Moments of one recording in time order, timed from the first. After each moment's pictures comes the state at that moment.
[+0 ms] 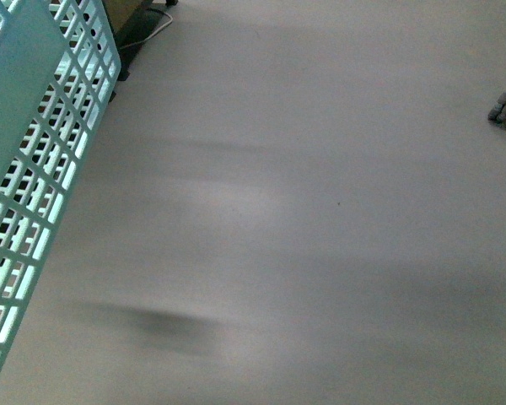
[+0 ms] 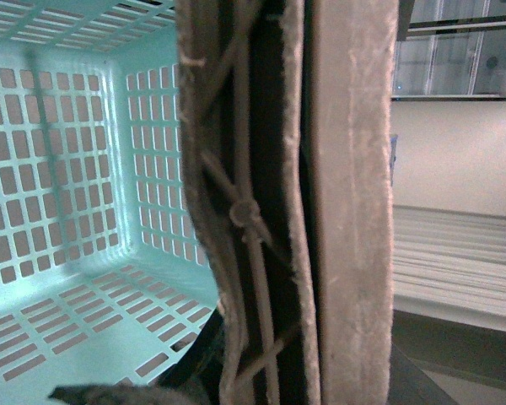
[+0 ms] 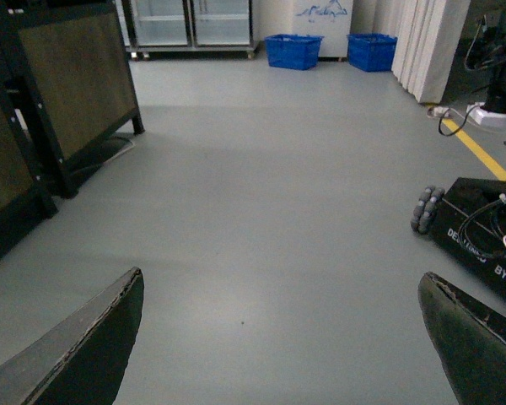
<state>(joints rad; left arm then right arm) 0.09 0.85 0.75 -0.18 0.06 -1.42 0.00 0.00 0.02 0.00 0.00 0.00</state>
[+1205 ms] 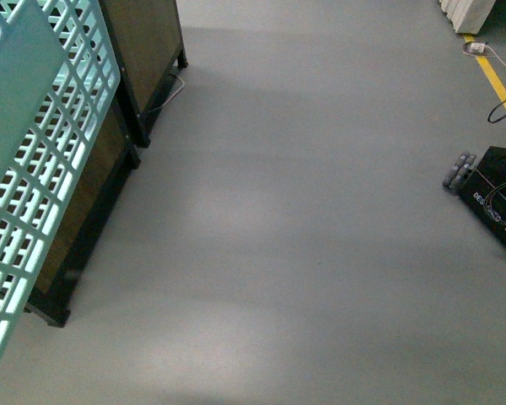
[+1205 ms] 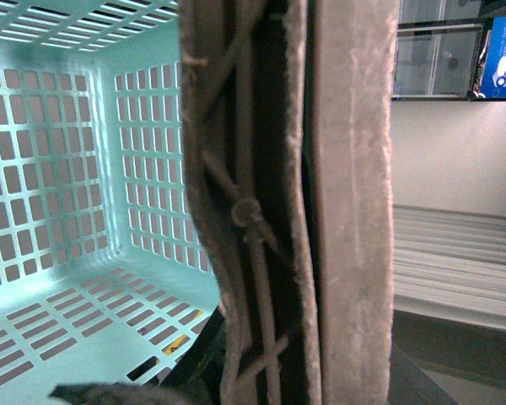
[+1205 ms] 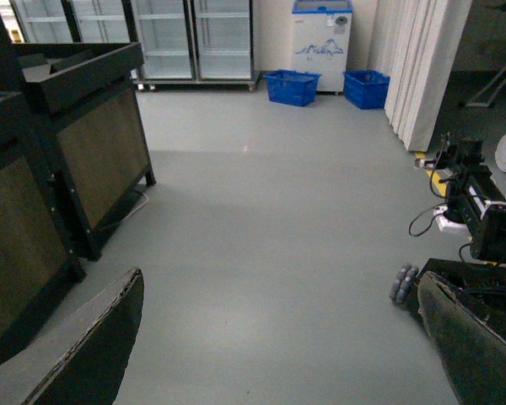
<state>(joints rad) 0.09 0.85 0.75 -0.18 0.06 -1.42 0.00 0.00 0.02 0.00 0.00 0.00</state>
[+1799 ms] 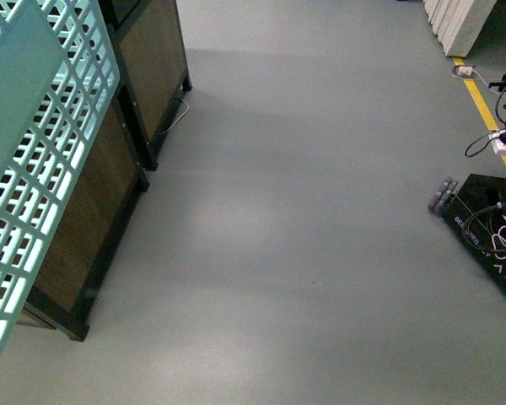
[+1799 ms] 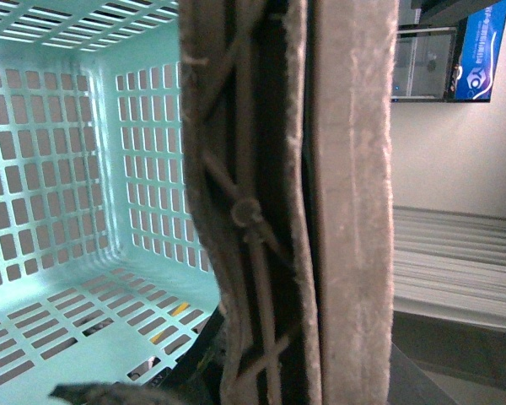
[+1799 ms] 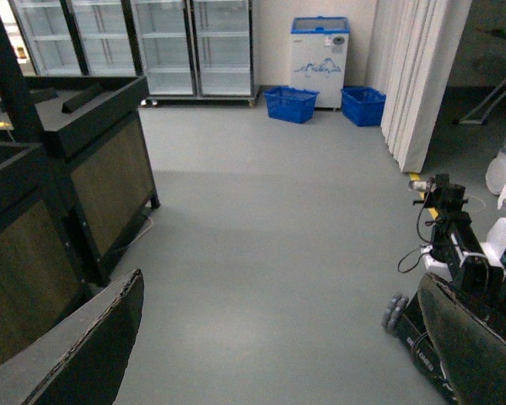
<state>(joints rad) 0.09 0.85 0.75 -0.18 0.06 -1.42 0.00 0.00 0.02 0.00 0.00 0.00</state>
